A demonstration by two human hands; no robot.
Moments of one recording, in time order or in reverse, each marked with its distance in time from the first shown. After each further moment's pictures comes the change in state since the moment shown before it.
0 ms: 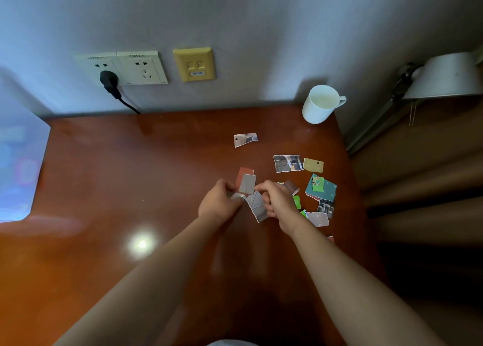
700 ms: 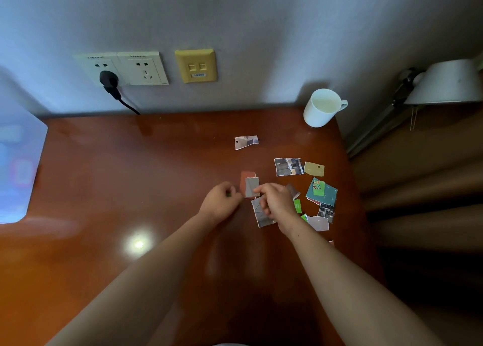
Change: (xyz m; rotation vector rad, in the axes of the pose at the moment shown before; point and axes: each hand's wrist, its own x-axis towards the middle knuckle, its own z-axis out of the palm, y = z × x) left_hand 0.012 0.000 -0.005 -0.158 -0.082 0.046; right_hand 0.005 -0.003 0.005 -0.106 0.059 -0.050
